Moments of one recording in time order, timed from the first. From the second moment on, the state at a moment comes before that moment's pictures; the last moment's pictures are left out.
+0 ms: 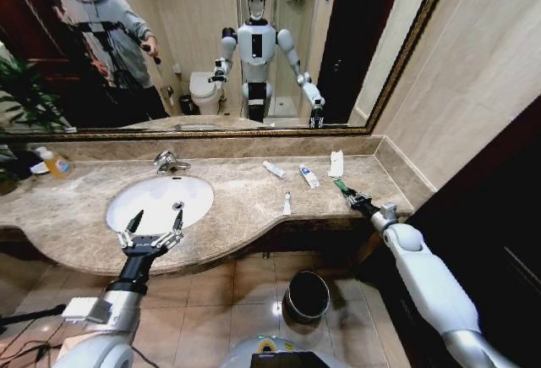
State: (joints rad) left arm 1.84 -1.36 -0.82 -2.47 -0.37 0.04 0.05; right arm -0.93 1.00 0.53 1.33 0.38 -0.02 -0.38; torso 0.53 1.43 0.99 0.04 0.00
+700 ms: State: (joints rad) left arm 1.84 -1.36 -0.82 -2.47 -0.37 0.04 0.05; right arm -1.50 1.28 0.67 1.82 0.47 0.39 0.04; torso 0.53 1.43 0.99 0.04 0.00
